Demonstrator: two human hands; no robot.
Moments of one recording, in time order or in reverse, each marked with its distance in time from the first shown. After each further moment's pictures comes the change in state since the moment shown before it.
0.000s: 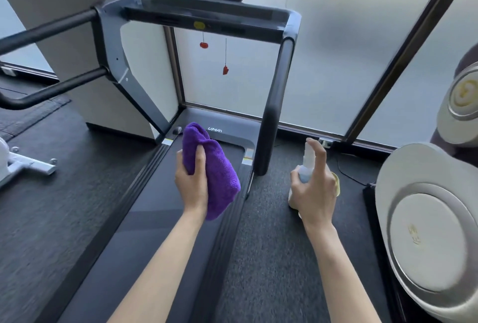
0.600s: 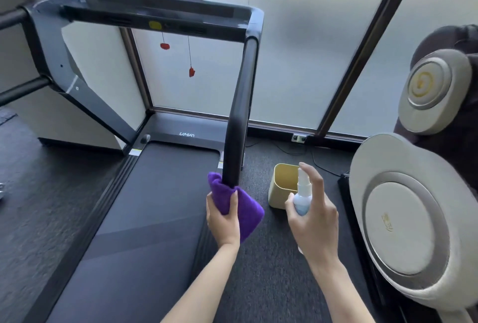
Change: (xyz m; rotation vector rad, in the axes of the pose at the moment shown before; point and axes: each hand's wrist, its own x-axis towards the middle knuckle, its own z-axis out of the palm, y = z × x) left_hand -0.064 -0.098 0.091 0.207 -0.050 -0.064; right_hand -0.008 0.031 -0.032 -0.008 -0.063 0.062
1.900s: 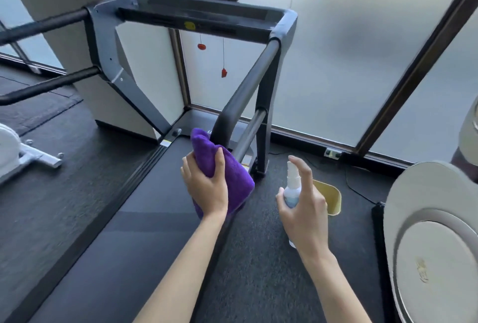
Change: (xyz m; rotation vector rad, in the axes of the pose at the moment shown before) left_hand 0.025 0.069 0.039 0.135 0.334 0.242; right_hand 0.052 0.062 0.007 0.187 -0.168 -0.107
